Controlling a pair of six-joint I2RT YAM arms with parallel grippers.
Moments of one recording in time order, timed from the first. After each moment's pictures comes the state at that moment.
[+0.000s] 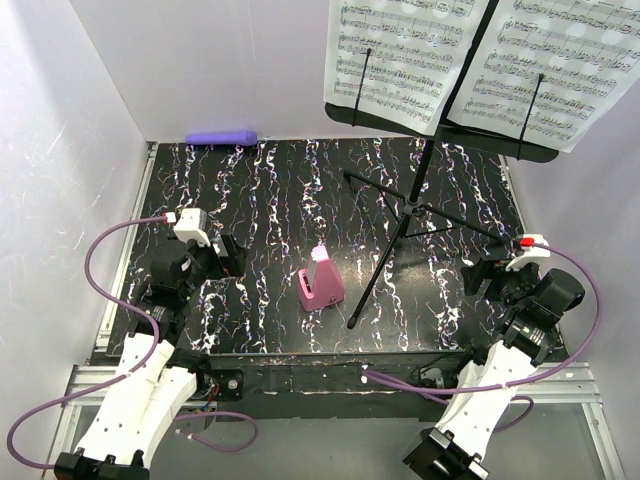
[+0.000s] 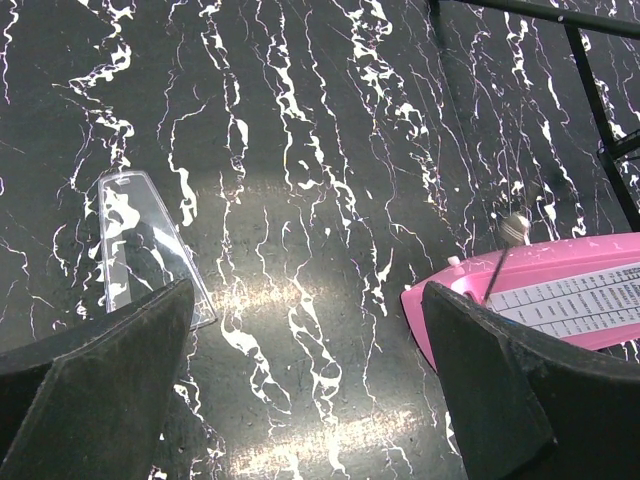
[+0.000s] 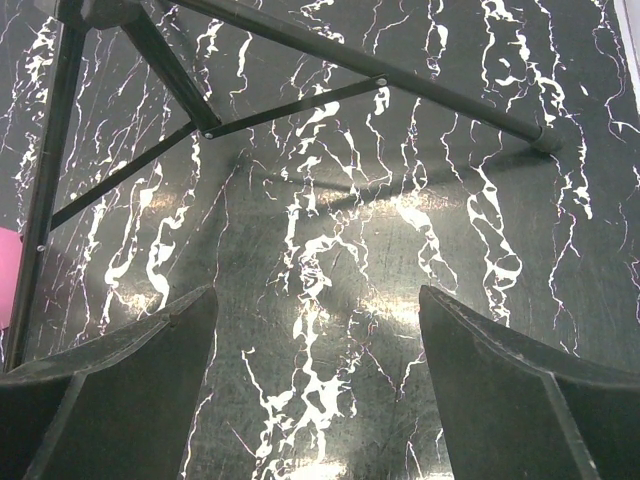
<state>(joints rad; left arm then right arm) -0.20 0.61 0.60 -0.35 0.08 -0.25 -0.65 0.43 0.51 -0.59 -0.78 -0.18</state>
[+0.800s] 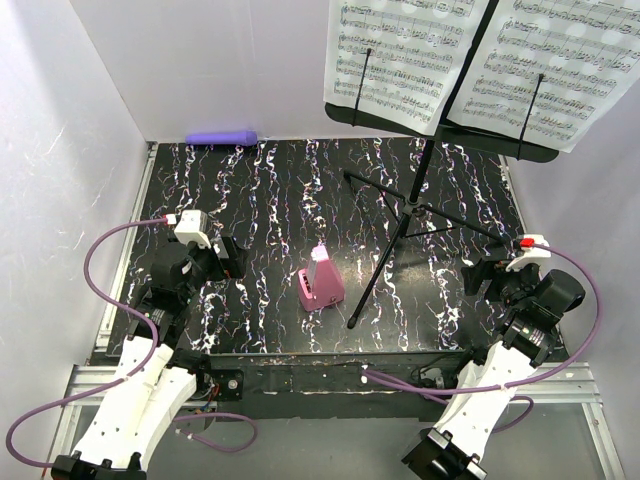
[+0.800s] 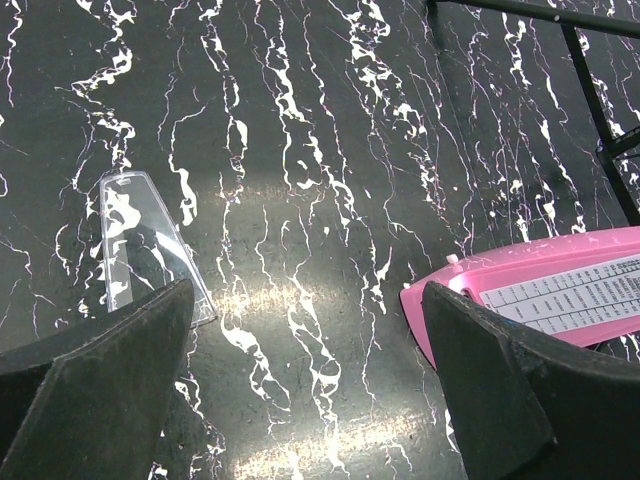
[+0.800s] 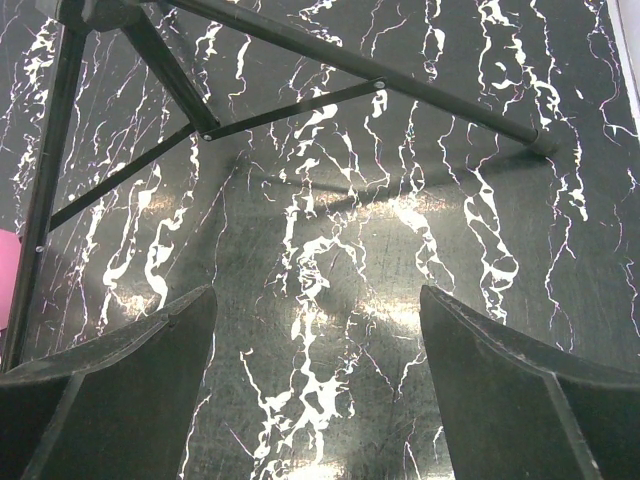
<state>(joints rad) -0.23 0.59 0.60 -0.36 0.05 -0.25 -0.66 0.42 0.51 -0.59 -0.78 -0.19</state>
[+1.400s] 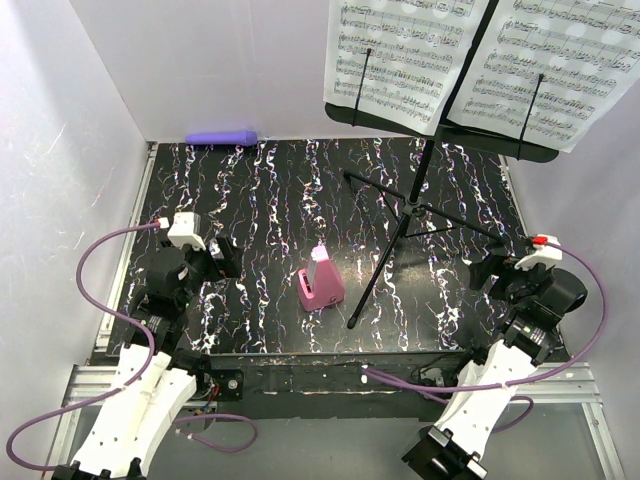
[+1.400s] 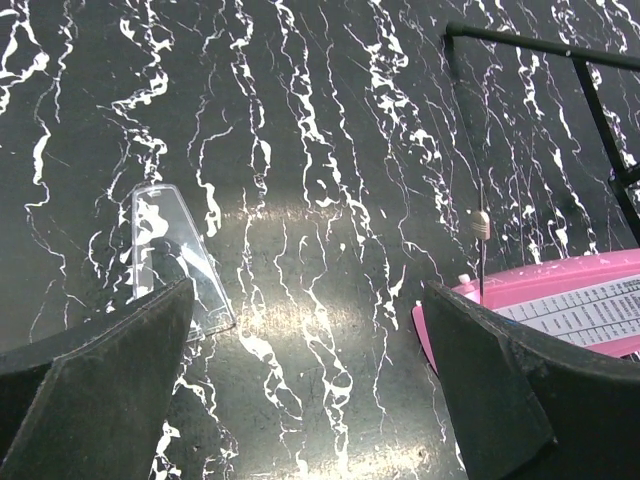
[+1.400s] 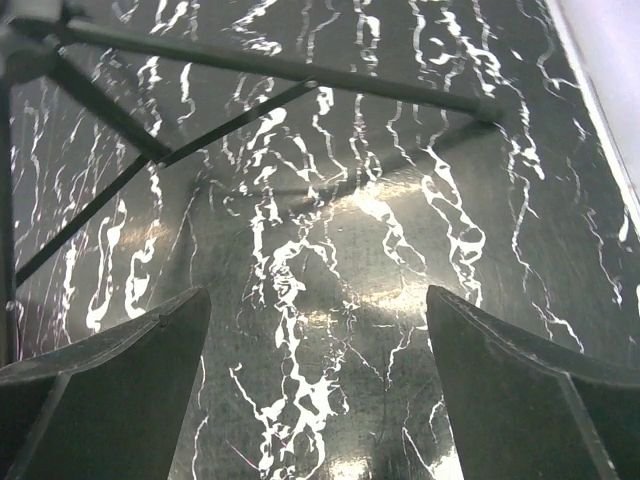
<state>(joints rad) -0.24 0.54 0.60 -0.37 -0.01 -0.25 -0.67 0.43 0.52 -0.57 -0.68 -0.10</state>
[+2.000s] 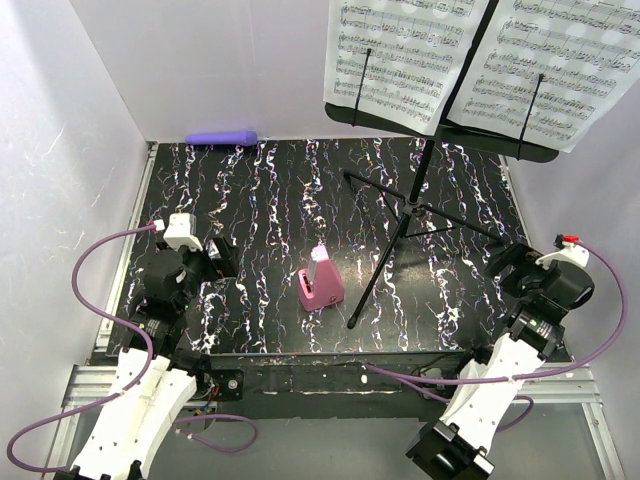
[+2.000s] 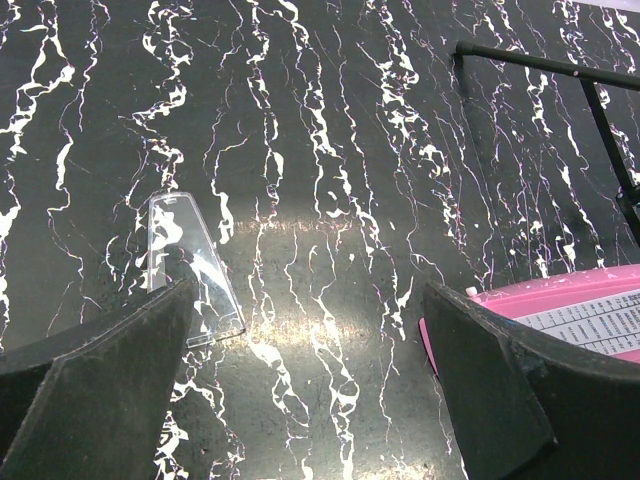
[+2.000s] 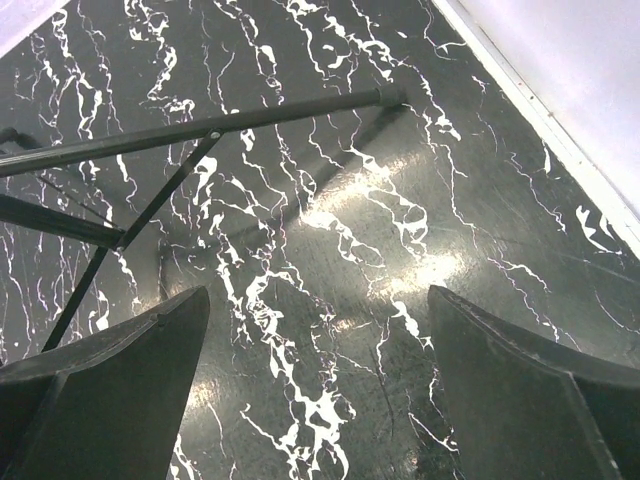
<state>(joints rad) -0.24 0.51 0.60 -0.37 -0.05 -0.25 -0.67 0.51 0.58 -0.56 -0.40 0.17</state>
